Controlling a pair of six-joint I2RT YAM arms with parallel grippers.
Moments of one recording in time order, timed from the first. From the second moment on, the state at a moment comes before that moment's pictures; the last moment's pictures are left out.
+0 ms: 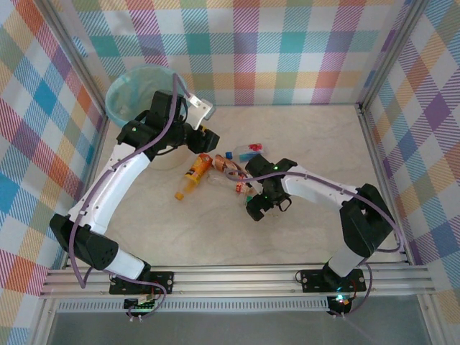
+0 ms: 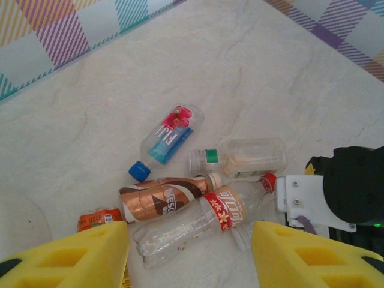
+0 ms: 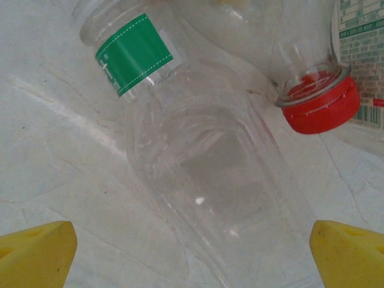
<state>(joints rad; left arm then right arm) -0.46 1.49 1.68 -0.87 0.29 0.13 0.75 1.63 1.16 -0.96 0.05 0.03</state>
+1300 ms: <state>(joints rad) -0.46 1.46 1.69 -0.84 0.27 0.11 0.74 1.51 1.09 -0.97 -0.03 0.00</state>
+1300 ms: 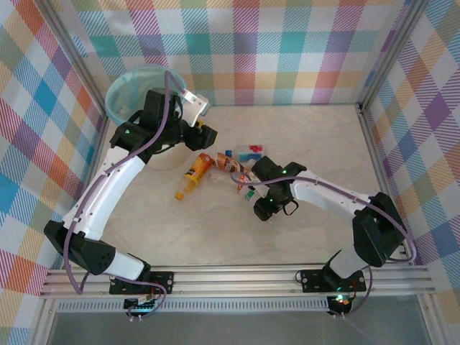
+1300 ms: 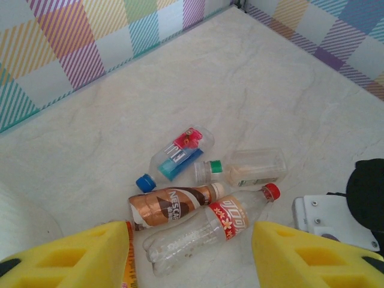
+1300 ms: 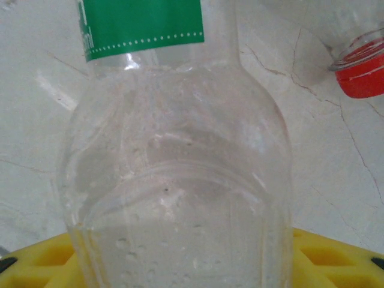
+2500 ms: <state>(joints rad) -0.46 1.54 1.64 -0.65 0.72 -0.26 0.73 1.27 1.22 -0.64 -0.20 0.11</state>
